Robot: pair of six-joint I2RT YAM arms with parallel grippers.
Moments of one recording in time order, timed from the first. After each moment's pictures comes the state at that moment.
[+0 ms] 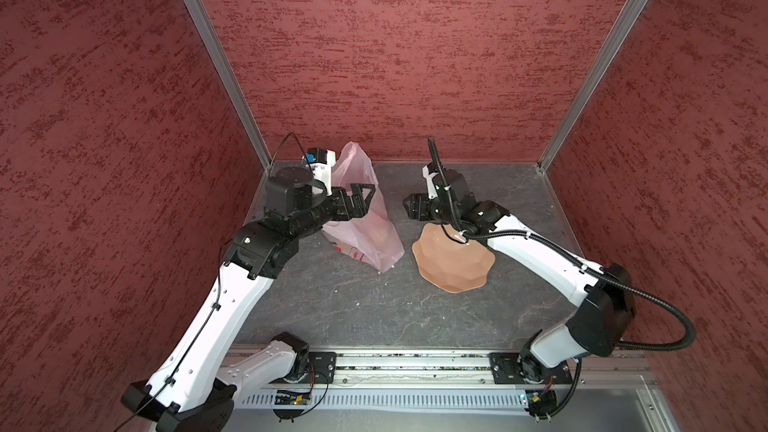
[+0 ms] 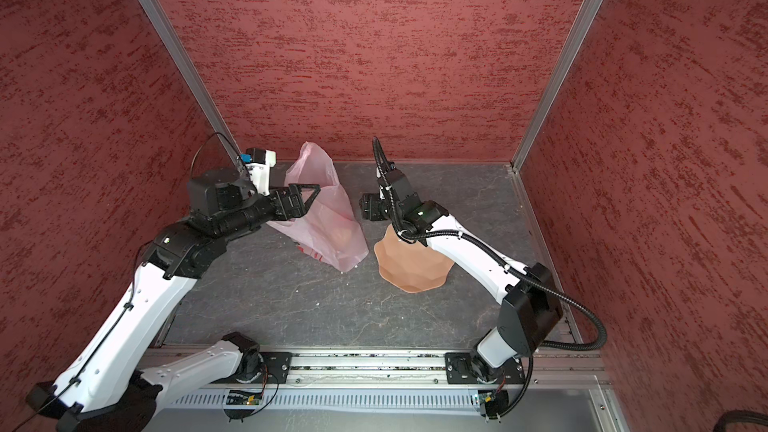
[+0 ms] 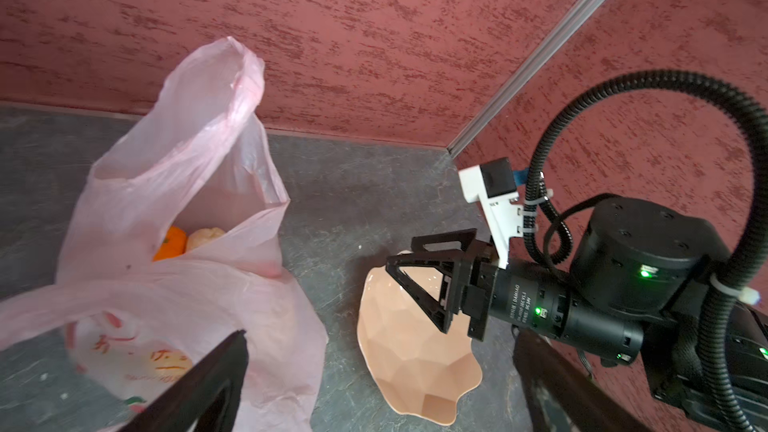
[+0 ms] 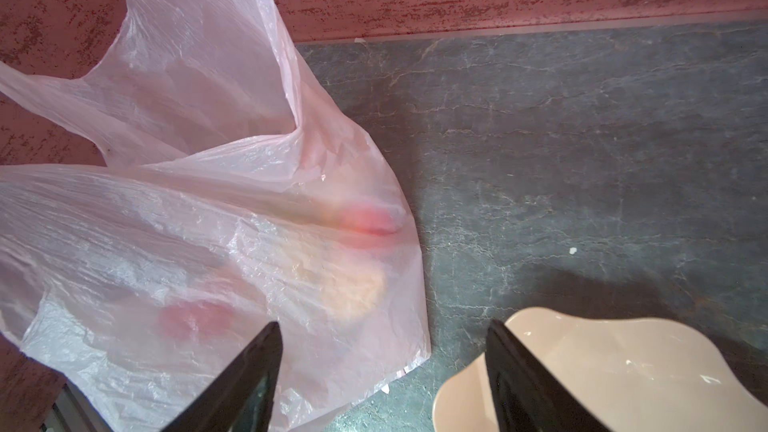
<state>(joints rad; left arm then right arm) -0.41 1.08 1.42 -0.74 0.14 -0.43 0.68 1.56 1.37 -0.41 0.03 0.50</state>
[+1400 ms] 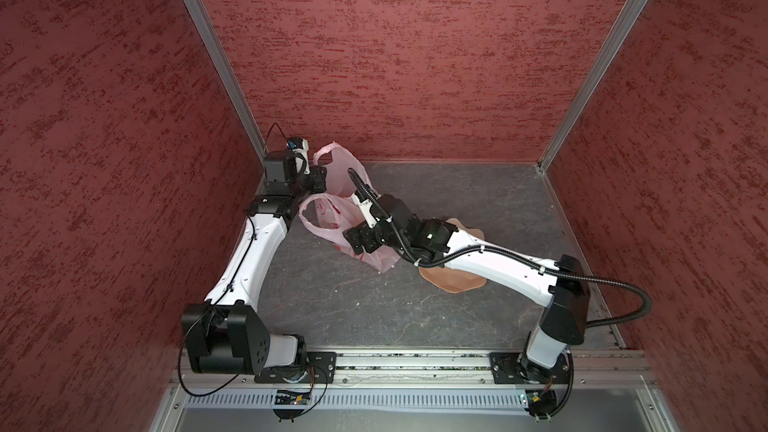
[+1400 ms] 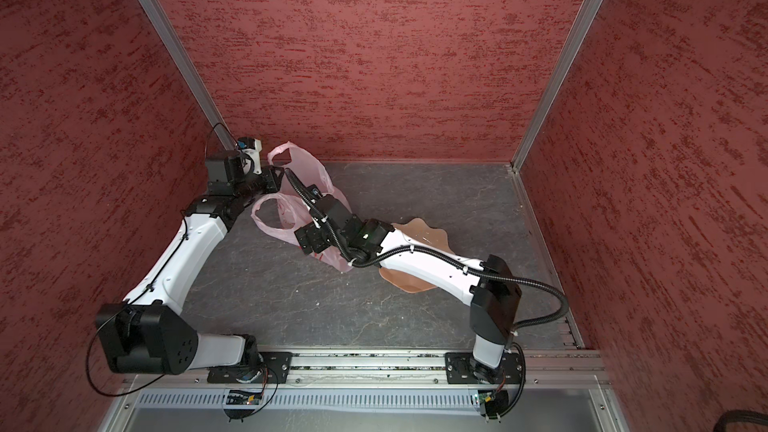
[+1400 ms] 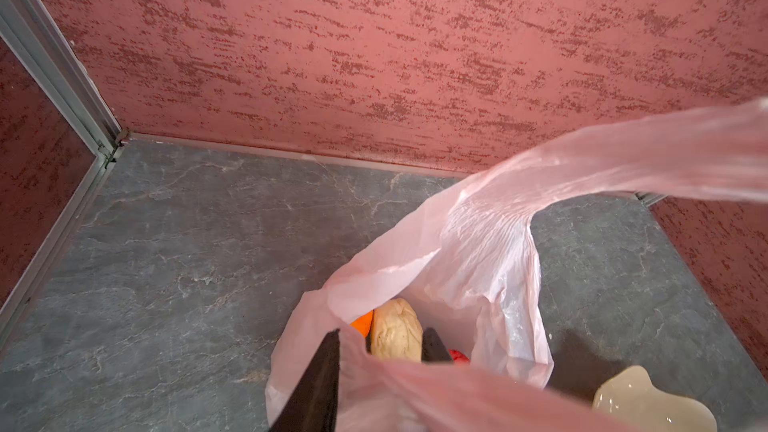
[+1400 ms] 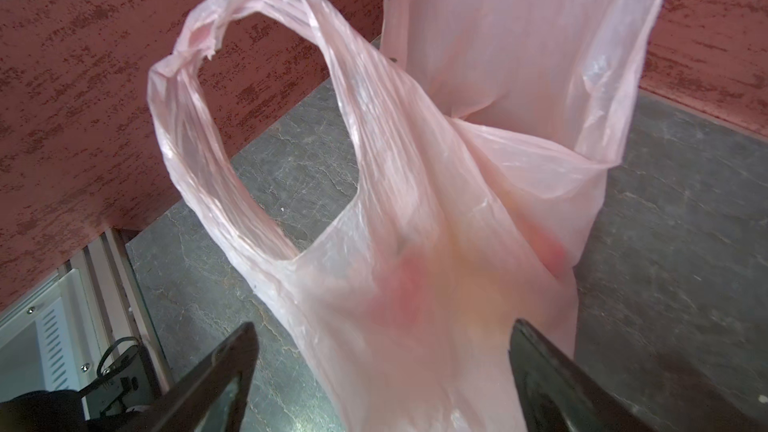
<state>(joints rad) -0.01 1.36 1.23 -0.32 0.20 -0.22 1.04 1.78 1.61 -0.39 0.13 0.29</state>
